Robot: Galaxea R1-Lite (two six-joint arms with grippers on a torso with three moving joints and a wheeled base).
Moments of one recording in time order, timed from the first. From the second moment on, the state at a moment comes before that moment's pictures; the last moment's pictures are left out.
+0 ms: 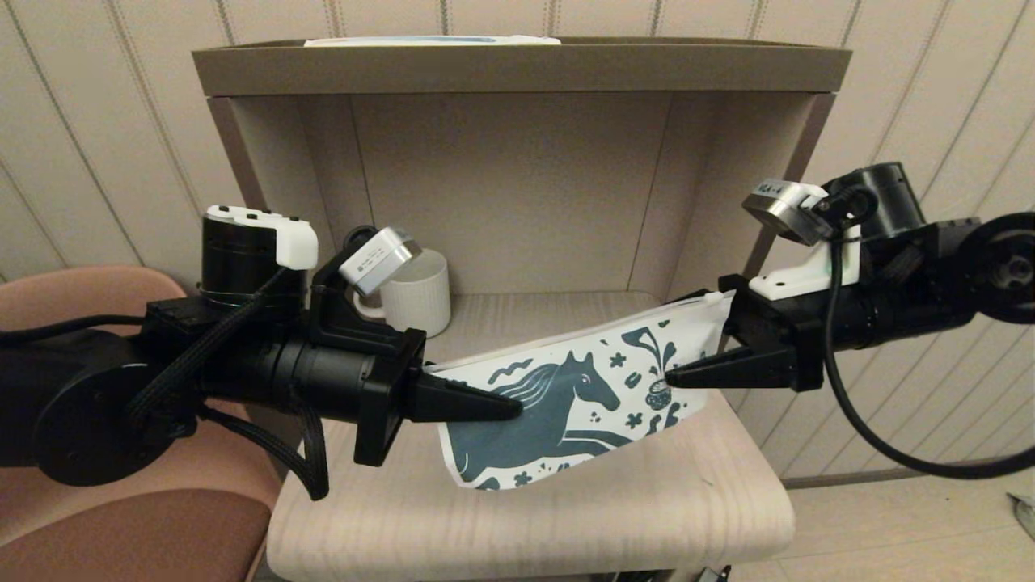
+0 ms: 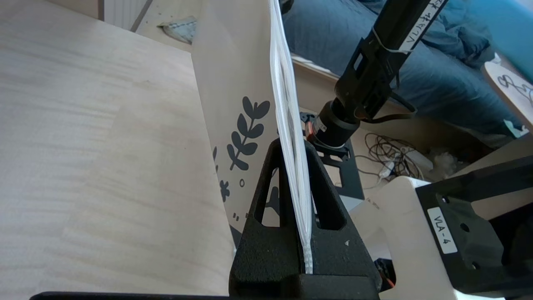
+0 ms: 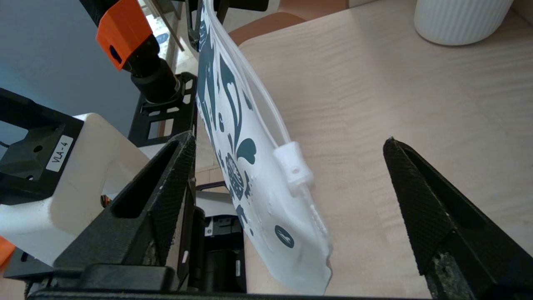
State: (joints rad) left arm -0.56 1.69 -0.91 -0.45 -1.10 -0.04; right arm 0.20 1.70 -1.28 0.26 1.23 -0.53
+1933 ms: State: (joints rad) left arm -0.56 1.69 -0.92 -0.44 -1.12 -0.04; right arm 0.22 1.68 -1.26 0.25 1.20 -0.54
